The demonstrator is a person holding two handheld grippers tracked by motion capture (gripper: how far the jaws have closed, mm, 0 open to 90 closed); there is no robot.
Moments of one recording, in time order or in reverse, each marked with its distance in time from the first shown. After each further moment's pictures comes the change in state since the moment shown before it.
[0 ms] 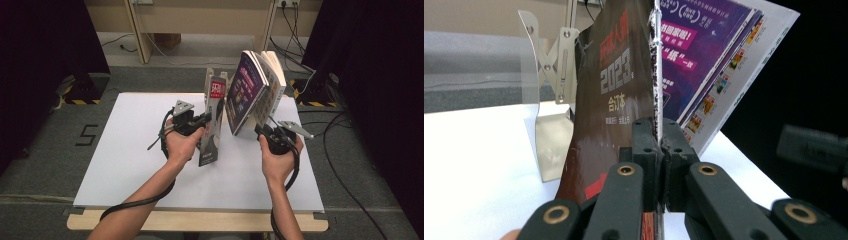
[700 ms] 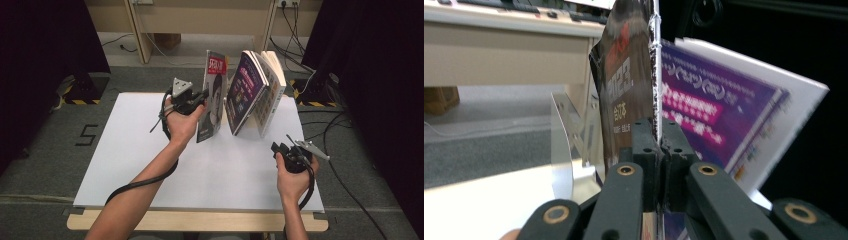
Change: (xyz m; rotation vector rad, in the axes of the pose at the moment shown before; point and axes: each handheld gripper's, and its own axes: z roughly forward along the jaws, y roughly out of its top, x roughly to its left) left arm 0.014 0.048 0.025 -0.165 0.074 0.067; right arm -0.050 -0.040 -0.021 0.043 -0.093 0.064
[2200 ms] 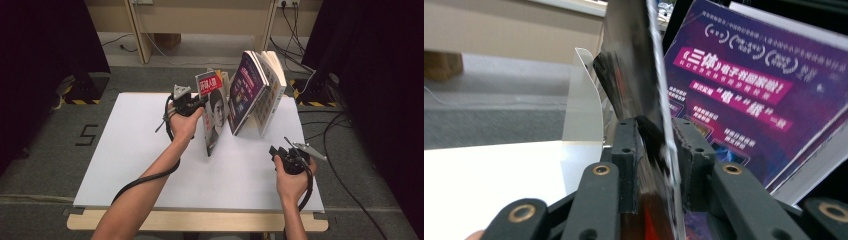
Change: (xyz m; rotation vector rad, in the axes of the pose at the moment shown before) left arm 0.032 -0.038 0.033 0.078 0.020 -0.127; right arm -0.005 -0.010 0.009 0.061 0.004 0.024
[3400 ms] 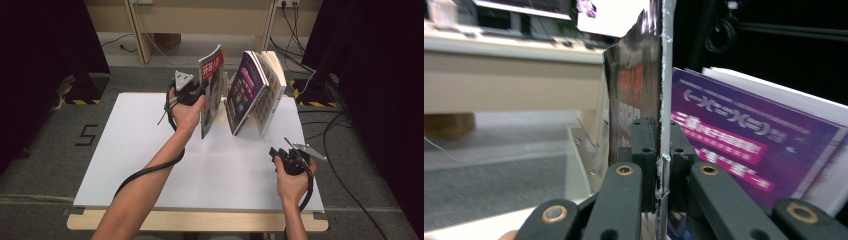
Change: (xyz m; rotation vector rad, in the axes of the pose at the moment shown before) left arm -0.018 0.027 -0.003 -0.180 0.027 0.149; right arm -0.004 -0.003 0.002 0.015 0.002 -0.011
